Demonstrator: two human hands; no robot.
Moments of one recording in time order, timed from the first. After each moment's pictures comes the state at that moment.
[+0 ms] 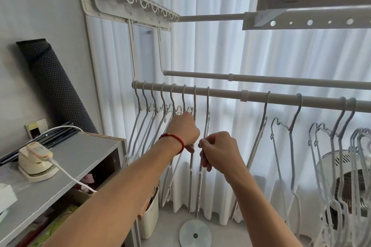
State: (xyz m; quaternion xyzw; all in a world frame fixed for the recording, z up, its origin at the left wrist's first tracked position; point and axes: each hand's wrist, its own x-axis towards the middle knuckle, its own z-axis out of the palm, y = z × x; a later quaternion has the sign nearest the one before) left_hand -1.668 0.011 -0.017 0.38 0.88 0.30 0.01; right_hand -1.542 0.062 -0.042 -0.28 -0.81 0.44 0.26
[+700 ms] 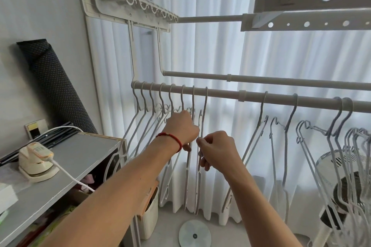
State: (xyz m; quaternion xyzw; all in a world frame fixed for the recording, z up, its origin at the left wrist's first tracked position) left_hand -1.652 -0.004 -0.002 0.38 0.89 0.26 -0.04; right_hand -1.542 0.057 -0.040 -0.29 -0.83 0.41 0.24
